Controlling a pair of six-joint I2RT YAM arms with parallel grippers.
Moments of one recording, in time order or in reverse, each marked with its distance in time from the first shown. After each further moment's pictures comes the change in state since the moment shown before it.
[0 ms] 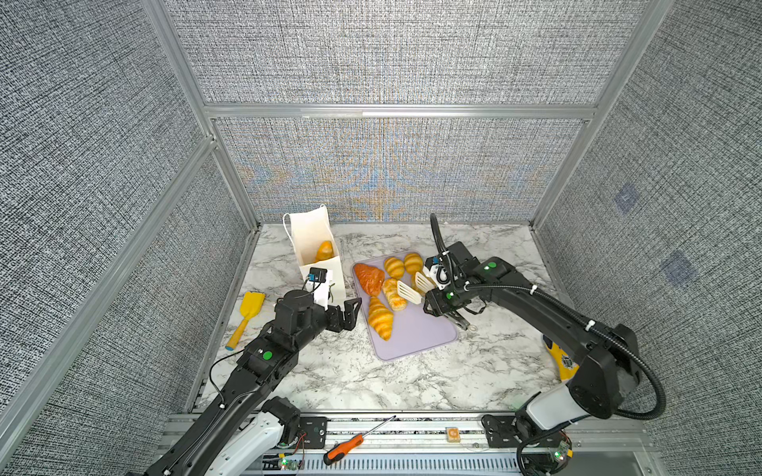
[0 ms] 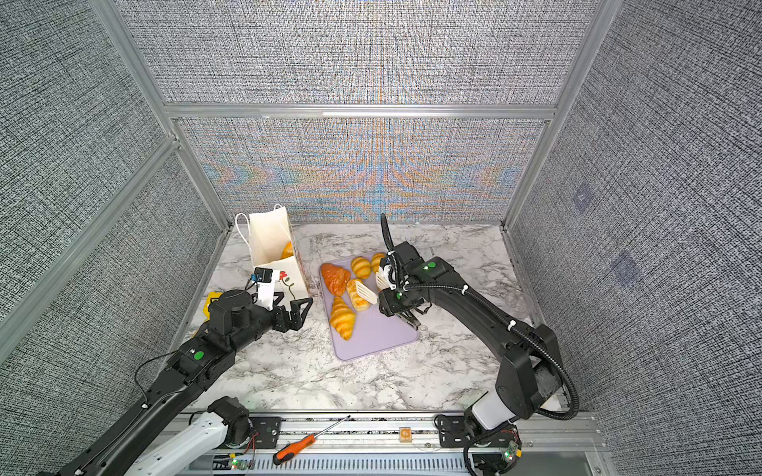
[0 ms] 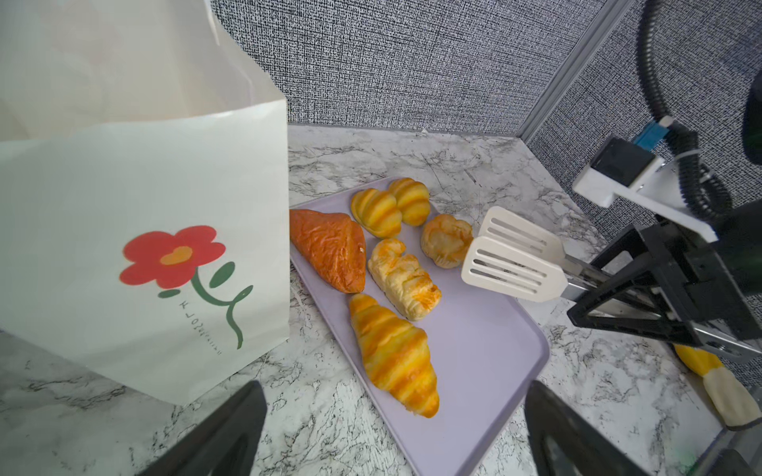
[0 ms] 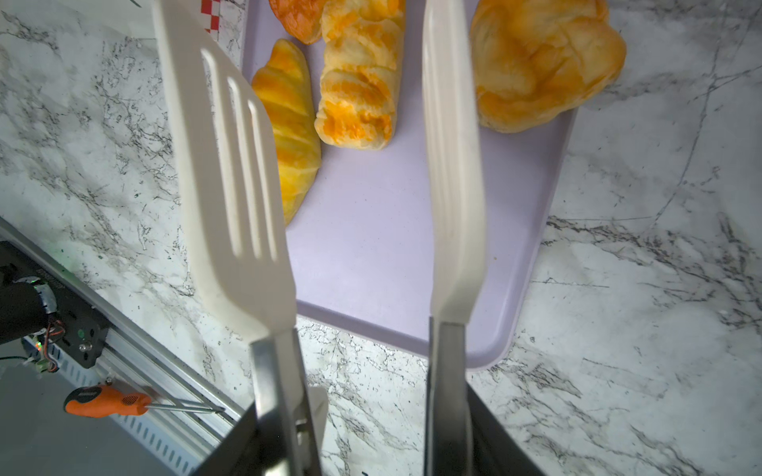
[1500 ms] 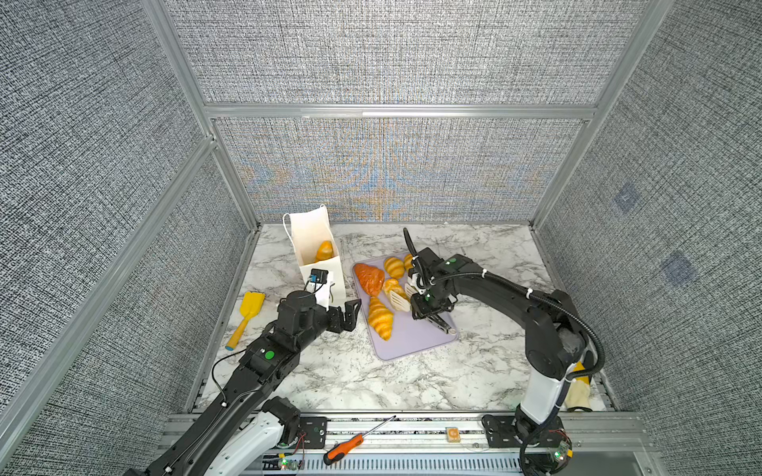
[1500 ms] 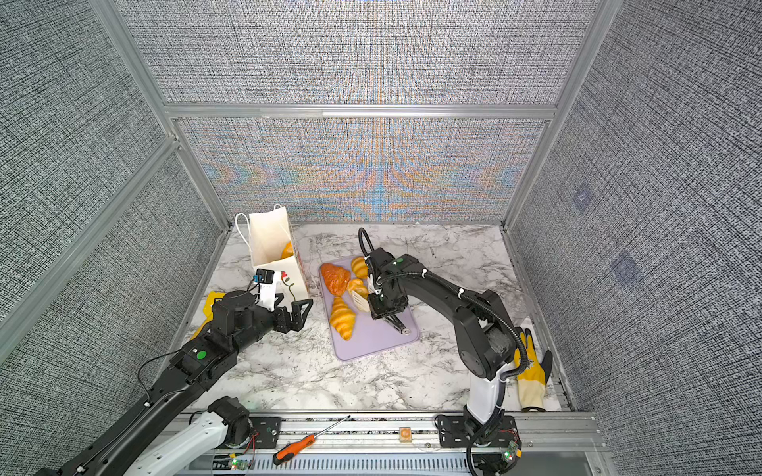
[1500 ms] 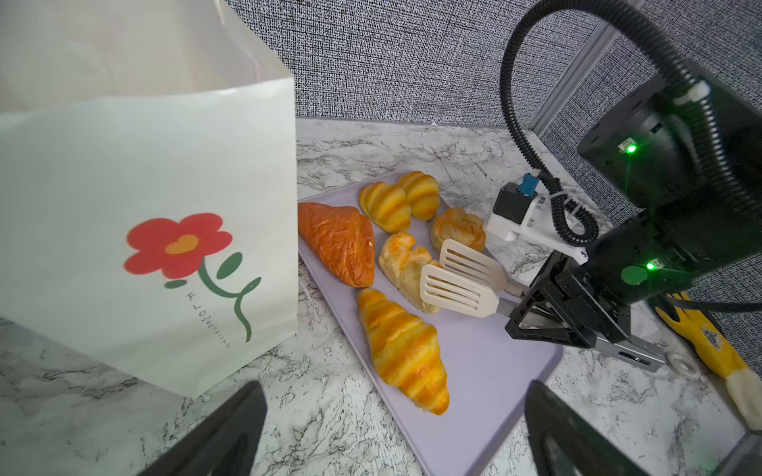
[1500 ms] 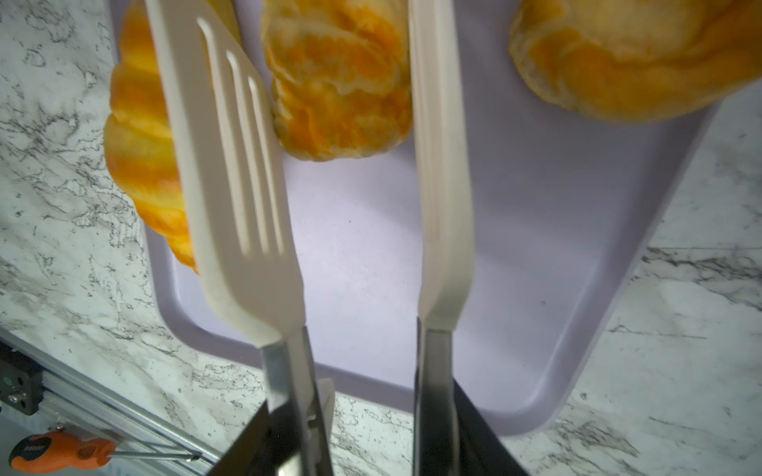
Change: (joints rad) left arm -0.010 0.007 -0.009 -0.001 -0.025 0.007; right arm 0.042 0.290 0.124 -0.041 0.038 0.038
